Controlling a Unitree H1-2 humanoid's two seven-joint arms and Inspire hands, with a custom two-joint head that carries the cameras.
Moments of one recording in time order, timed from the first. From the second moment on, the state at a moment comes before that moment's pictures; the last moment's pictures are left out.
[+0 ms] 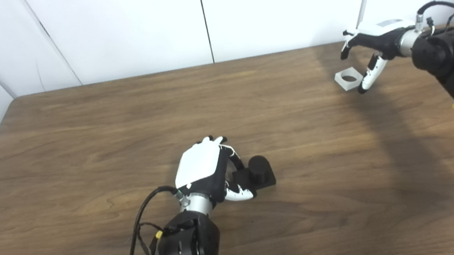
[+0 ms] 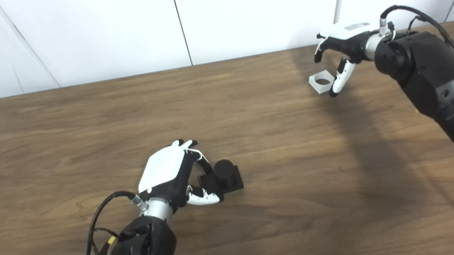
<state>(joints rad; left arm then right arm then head) -0.04 -0.10 -0.30 -0.41 1.40 0.41 -0.64 -0.86 -0.59 0.44 0.61 -0.79 -0.05 0.44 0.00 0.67</state>
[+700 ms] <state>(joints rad) -0.04 -0.10 -0.30 -0.41 1.41 0.41 -0.64 -0.87 -0.57 0.46 0.67 -0.81 -0.05 0.42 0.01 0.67</state>
